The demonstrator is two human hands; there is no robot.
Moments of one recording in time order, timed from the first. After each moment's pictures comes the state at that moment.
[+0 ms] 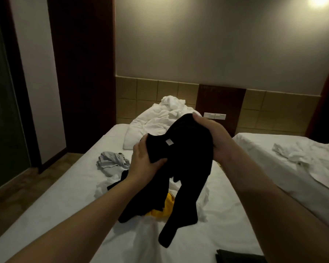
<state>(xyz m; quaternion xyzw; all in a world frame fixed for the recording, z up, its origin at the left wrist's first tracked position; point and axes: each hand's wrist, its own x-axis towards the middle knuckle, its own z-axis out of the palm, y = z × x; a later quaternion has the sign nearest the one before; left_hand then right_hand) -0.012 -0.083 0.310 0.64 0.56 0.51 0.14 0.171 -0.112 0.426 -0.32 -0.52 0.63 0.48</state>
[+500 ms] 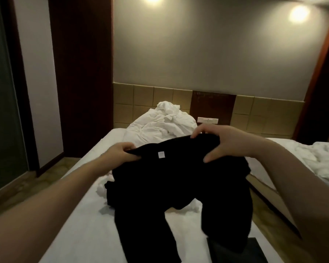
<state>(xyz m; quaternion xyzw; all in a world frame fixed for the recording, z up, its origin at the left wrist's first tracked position) -0.079 -0.169 0.354 0.68 0.54 0.39 0.31 0.229 -0.212 0.452 -0.44 -0.87 0.20 0.14</state>
